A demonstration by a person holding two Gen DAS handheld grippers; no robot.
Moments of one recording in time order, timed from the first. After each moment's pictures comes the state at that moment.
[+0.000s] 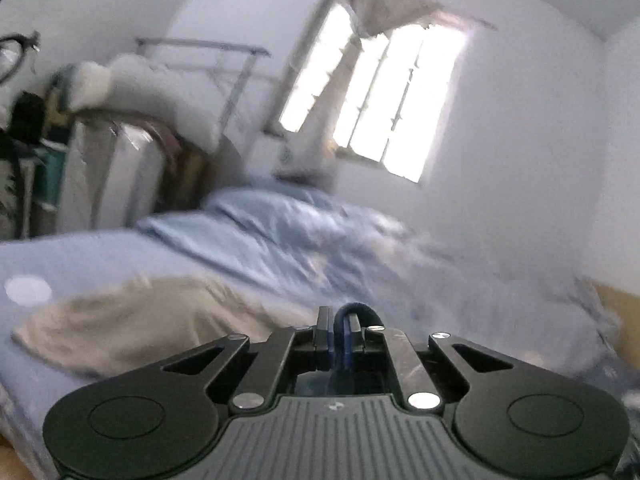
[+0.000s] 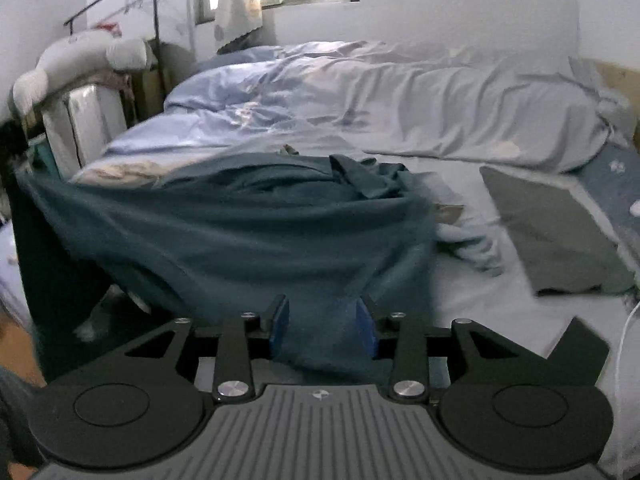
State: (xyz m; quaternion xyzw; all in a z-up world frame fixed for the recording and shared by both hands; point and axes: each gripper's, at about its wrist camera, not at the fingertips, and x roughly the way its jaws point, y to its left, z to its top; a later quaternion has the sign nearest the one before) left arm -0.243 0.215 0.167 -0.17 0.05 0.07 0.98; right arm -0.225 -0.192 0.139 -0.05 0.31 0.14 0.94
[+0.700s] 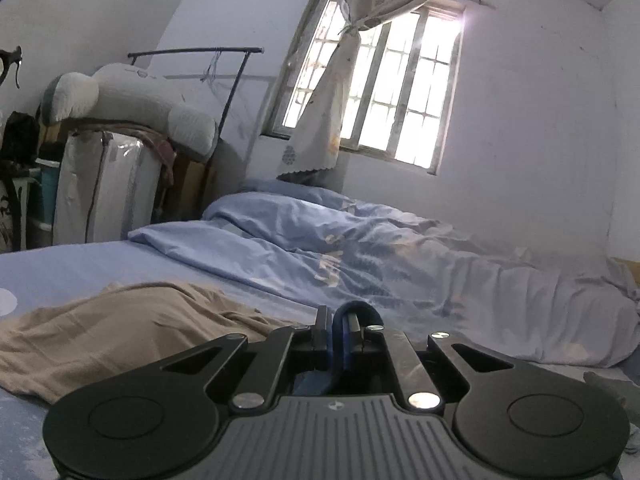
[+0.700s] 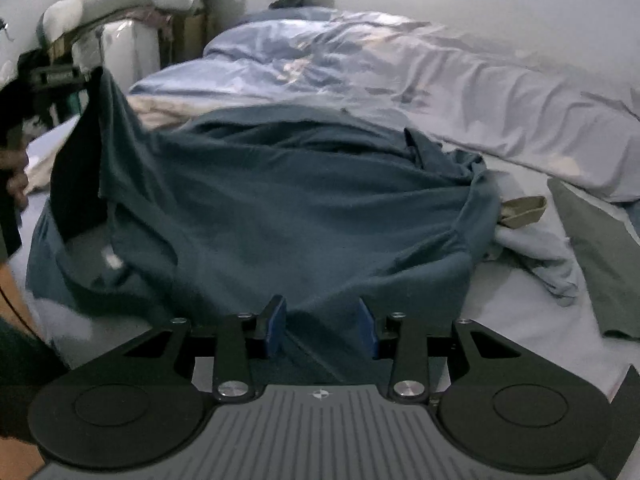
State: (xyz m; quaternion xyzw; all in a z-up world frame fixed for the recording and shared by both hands) left arm -0.155 0.190 0.117 -0.13 0.06 0.08 0.99; right arm -0.175 -0.112 0.085 -0.11 0.33 0.17 0.92
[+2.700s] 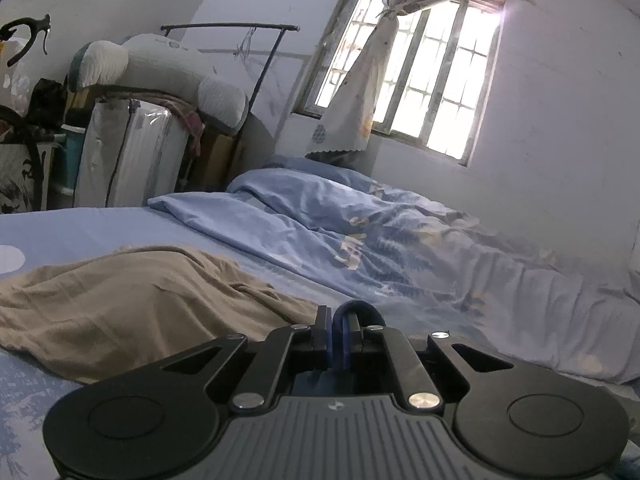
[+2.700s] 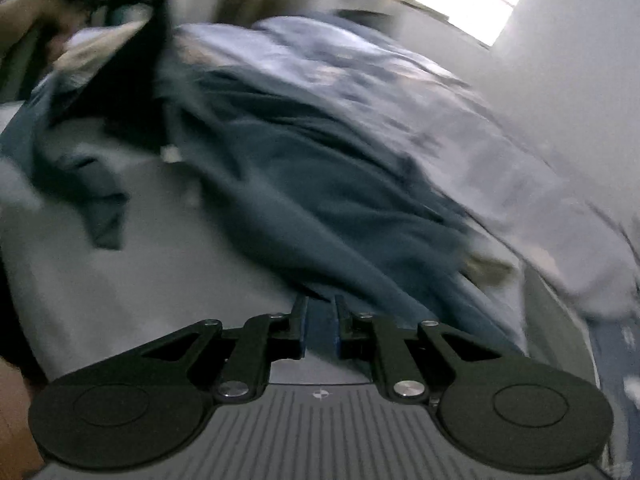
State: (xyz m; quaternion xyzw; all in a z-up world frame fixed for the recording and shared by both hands) left arm -0.132 0.192 0.105 -0.17 0.09 0.12 0.97; right arm -0.194 -0.118 0.045 -0.33 0.25 0.22 0.89
